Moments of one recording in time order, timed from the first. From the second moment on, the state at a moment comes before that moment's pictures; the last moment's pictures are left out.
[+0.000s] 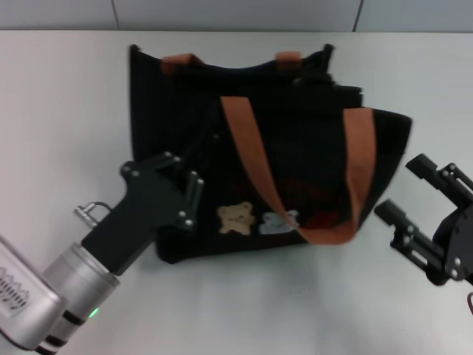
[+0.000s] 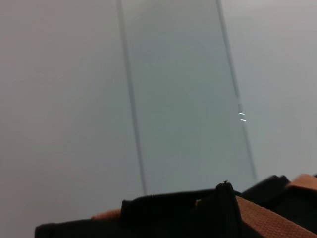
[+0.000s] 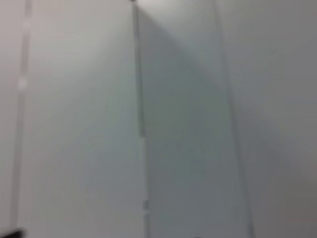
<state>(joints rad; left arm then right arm) -0.35 -2.08 0.04 -0.29 2.03 1.54 0.06 0.27 2.08 -0.07 -0.06 -2.15 -1.94 0.41</state>
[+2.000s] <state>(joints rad) -0.38 -2.07 0.27 0.27 2.29 1.93 -0.54 0.38 2.08 -0.17 -0.31 -2.32 -1.89 0.71</state>
